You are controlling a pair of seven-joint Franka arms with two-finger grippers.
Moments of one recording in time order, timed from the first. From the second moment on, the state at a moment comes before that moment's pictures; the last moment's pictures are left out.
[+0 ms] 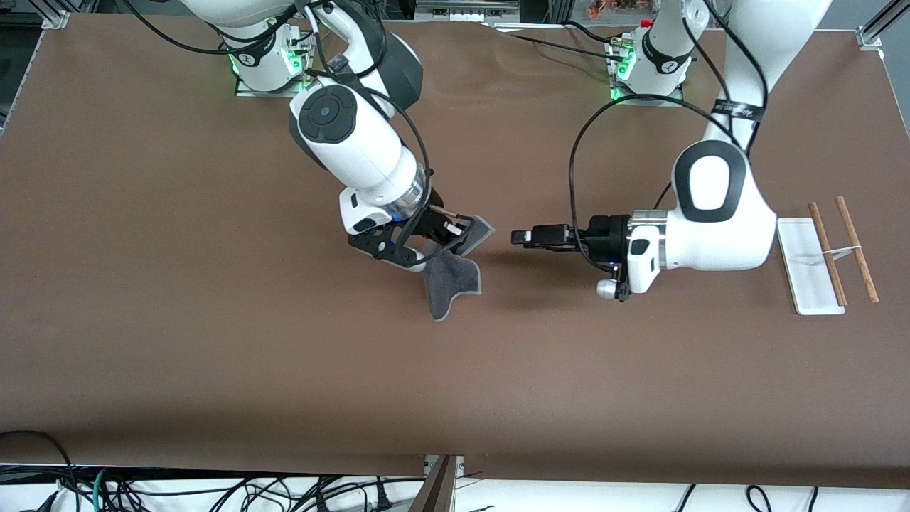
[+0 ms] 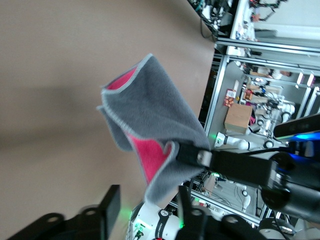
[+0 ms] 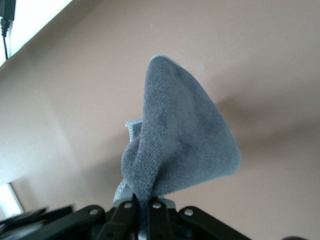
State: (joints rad) left arm -0.19 0.47 -0.11 -1.66 -1.23 1.91 0.24; right arm 0.43 0.62 0.34 -1.23 0.02 2.13 1.11
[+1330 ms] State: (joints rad) left arm -0.20 0.51 -0.14 -1.64 -1.25 1.80 0.35; right arm 0.45 0.62 0.34 -1.23 0.02 2.15 1.12
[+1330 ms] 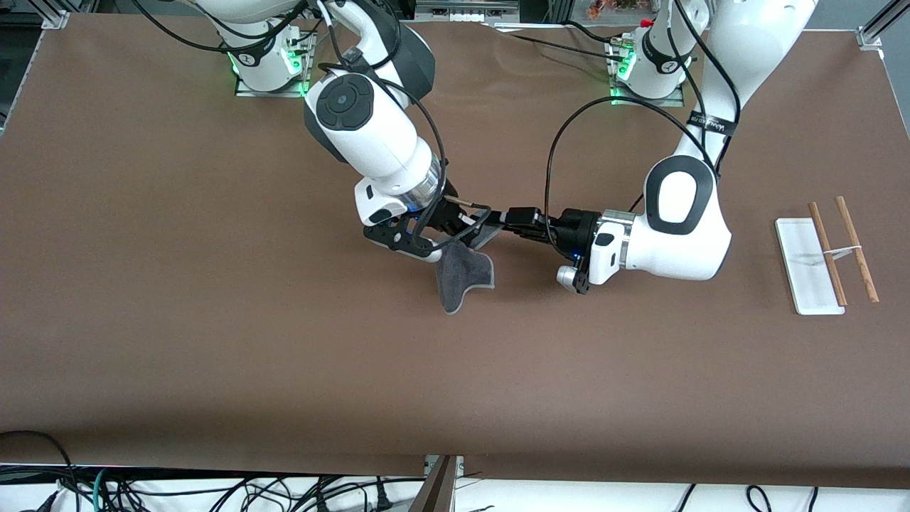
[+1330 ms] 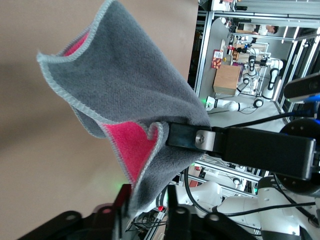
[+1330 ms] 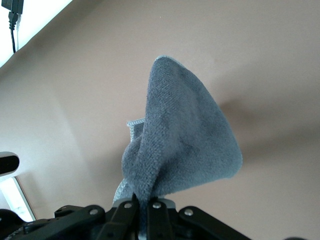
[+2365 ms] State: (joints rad) left arm -0.20 0.51 -0.13 -1.64 -1.25 1.80 0.39; right arm 0.43 0.62 0.33 -1.23 0.02 2.15 1.11
